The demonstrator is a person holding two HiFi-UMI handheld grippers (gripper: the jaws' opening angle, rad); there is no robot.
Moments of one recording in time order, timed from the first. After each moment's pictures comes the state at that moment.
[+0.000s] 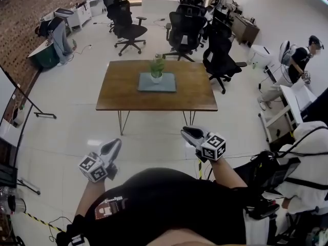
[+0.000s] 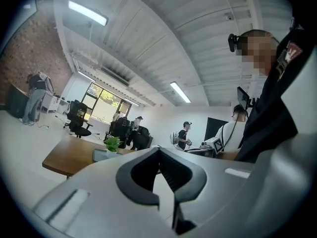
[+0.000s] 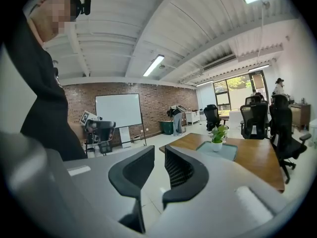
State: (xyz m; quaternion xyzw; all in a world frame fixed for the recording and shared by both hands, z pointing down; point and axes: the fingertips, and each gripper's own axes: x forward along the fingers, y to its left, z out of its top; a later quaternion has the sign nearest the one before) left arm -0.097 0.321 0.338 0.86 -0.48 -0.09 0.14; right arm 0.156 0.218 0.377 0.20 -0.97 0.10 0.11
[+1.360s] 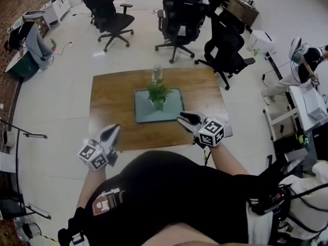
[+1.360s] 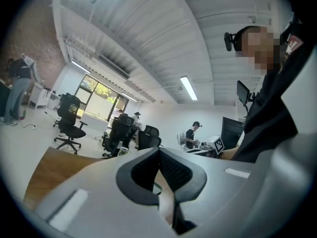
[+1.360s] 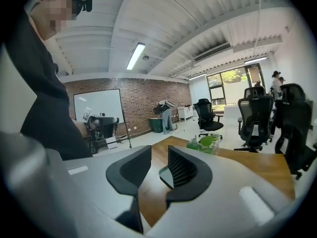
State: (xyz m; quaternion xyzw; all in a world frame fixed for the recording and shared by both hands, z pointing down) left arm -0.199 -0.114 0.377 0.88 -0.44 -0.08 0.15; right arm 0.046 -0.183 0.424 0.23 -0.96 0.12 0.14
